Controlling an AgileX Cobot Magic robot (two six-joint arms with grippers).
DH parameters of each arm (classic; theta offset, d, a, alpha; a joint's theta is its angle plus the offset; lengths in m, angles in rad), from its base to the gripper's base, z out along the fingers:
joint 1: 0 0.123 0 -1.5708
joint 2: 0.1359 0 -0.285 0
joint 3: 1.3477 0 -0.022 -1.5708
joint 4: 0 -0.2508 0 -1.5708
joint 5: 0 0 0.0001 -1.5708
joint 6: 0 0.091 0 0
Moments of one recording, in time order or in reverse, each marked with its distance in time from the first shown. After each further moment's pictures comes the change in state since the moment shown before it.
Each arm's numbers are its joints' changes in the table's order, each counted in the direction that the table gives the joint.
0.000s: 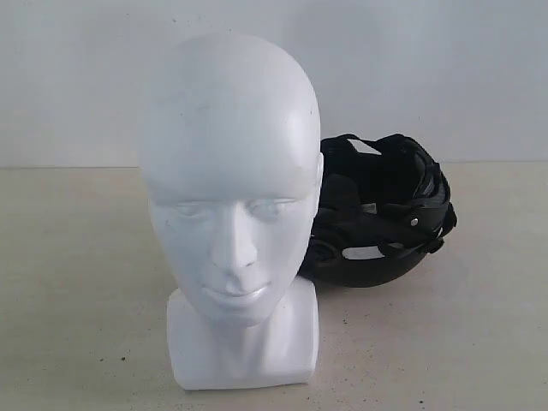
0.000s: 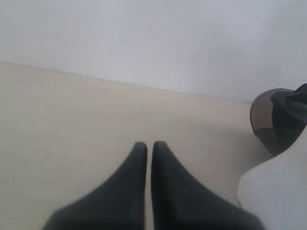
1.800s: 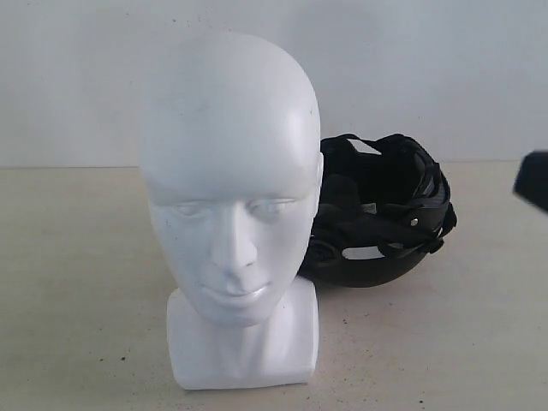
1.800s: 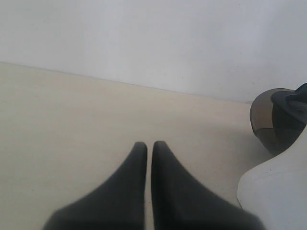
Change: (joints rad) left arm 0.000 0.000 0.000 0.000 0.000 0.000; right arm 0.000 0.540 -0.466 1.568 1.095 1.646
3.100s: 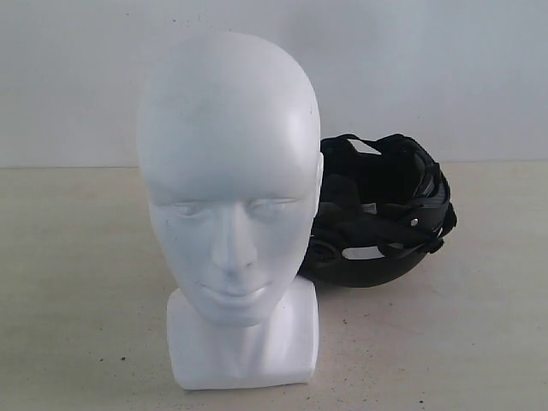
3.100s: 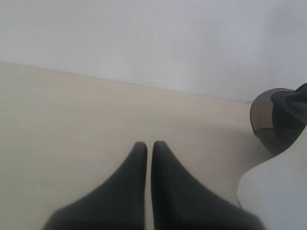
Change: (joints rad) left arm 0.000 0.000 0.000 0.000 0.000 0.000; right arm 0.033 0.229 -0.059 -0.607 -0.823 -0.796
